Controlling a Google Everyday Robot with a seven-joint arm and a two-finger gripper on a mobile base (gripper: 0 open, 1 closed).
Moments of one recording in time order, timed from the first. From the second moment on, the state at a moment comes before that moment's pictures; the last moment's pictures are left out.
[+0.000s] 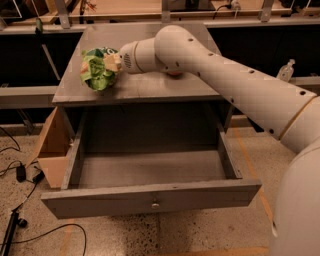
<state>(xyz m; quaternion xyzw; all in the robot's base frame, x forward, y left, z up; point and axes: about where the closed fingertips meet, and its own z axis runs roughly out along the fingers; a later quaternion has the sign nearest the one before) 0.734 0.143 0.910 -0.31 0.76 0.32 0.47</state>
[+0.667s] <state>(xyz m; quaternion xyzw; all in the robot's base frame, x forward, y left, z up) 0.738 0.145 0.917 -0.30 0.76 0.29 0.49</state>
